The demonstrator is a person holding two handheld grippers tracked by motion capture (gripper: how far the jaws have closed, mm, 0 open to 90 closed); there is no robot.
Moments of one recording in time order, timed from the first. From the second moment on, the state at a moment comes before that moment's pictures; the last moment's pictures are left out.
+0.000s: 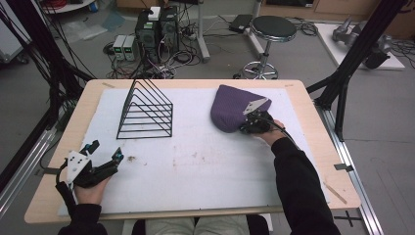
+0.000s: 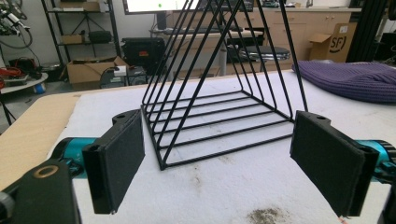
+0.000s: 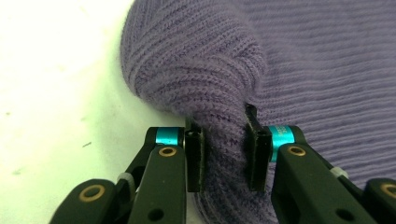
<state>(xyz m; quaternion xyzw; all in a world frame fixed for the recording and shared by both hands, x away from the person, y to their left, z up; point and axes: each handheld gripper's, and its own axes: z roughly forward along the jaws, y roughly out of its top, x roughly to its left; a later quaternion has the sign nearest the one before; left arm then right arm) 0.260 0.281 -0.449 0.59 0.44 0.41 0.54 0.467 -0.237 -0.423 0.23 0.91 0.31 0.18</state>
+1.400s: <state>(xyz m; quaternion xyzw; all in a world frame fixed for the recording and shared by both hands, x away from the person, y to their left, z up) 0.262 0.278 -0.449 0.60 0.42 0.41 0.55 0.444 -0.270 -0.328 0.27 0.77 0.52 0.26</state>
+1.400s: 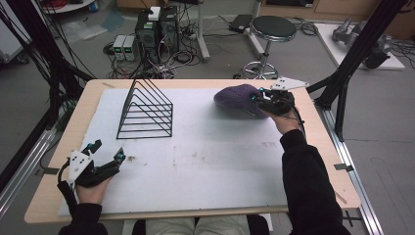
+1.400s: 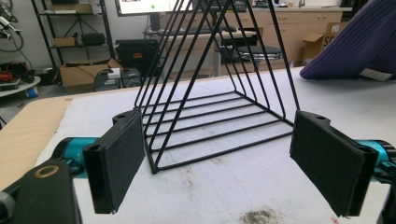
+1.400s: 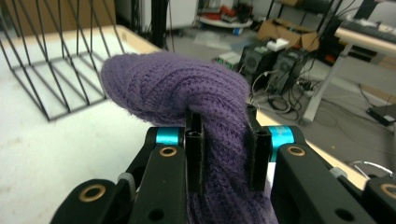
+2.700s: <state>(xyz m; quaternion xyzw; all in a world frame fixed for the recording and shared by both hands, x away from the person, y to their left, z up) 0.263 0.273 -0.434 0.59 0.40 0.40 0.58 0.390 -0.215 -0.231 0.22 0.68 0.68 0.17</state>
